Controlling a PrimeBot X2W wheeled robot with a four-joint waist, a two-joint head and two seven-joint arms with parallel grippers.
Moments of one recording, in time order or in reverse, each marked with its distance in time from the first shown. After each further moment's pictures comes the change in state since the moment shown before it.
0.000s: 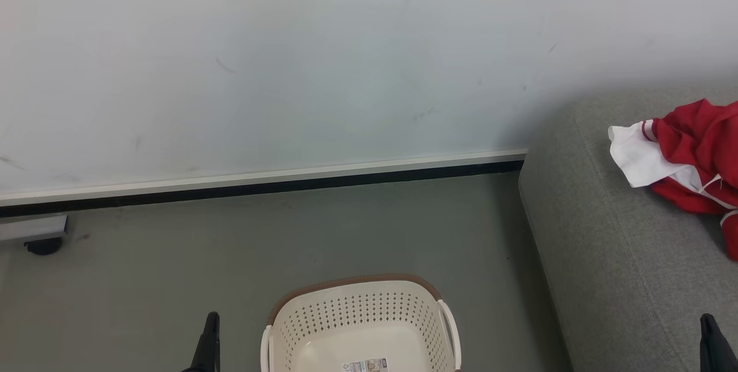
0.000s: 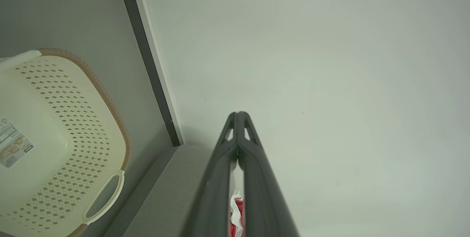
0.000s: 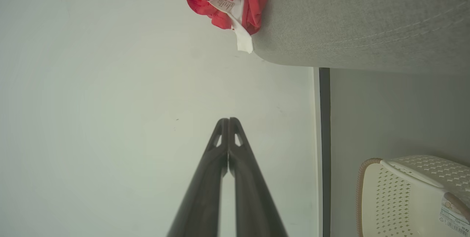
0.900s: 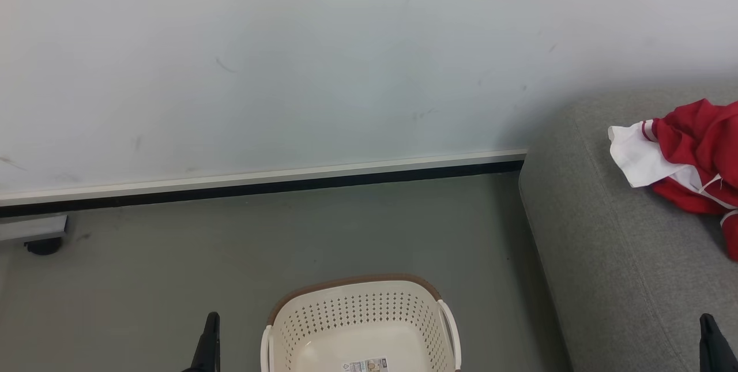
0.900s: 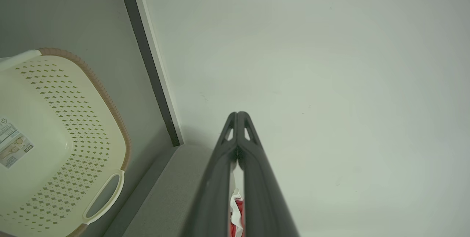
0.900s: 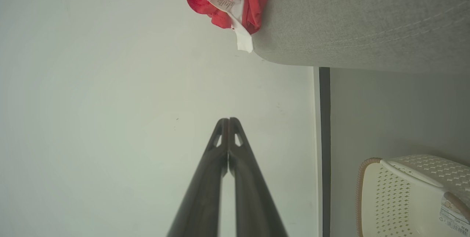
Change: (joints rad) left arm 0.000 0.000 0.000 0.000 0.000 0.000 0.000; right arm -0.002 0.003 -0.005 0.000 -0.005 0.000 0.007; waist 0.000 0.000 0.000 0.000
